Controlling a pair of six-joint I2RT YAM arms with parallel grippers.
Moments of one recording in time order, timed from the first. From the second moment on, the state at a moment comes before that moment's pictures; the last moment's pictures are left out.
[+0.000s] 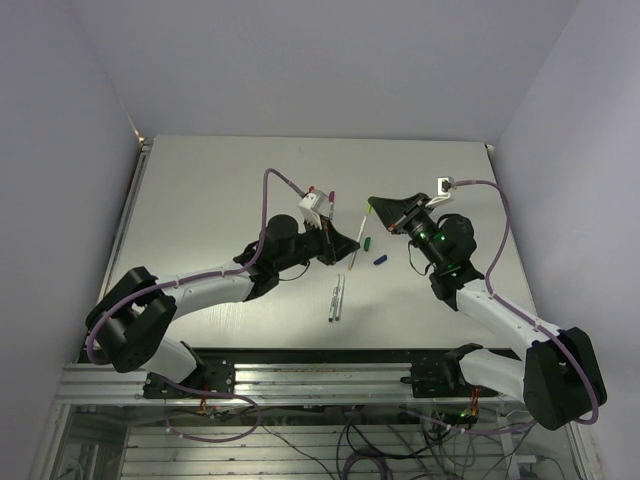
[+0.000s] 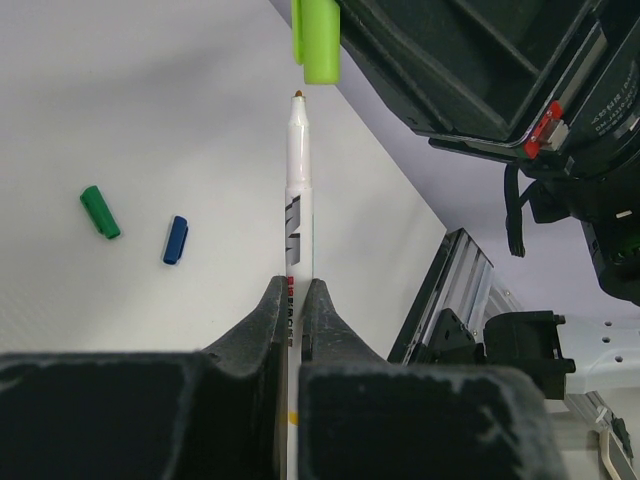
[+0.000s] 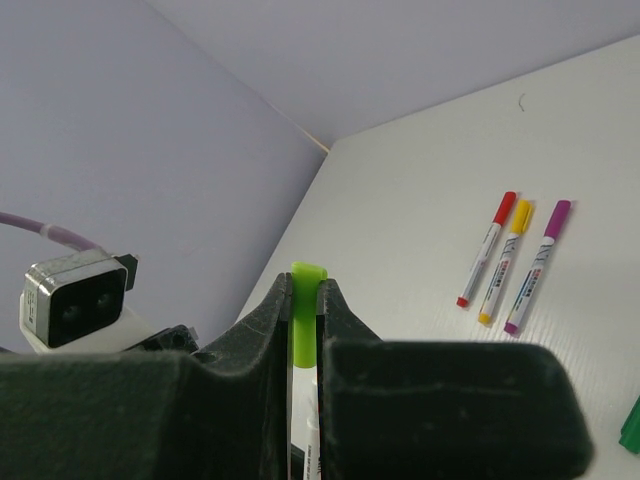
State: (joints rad) left arm -0.83 1.46 0.76 0.60 0.24 -0.63; right arm 0.38 1.12 0.53 0.71 -0.19 0.81
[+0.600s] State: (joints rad) left arm -0.83 1.46 0.76 0.60 0.24 -0.63; right arm 0.38 1.12 0.53 0.71 -0.18 0.79
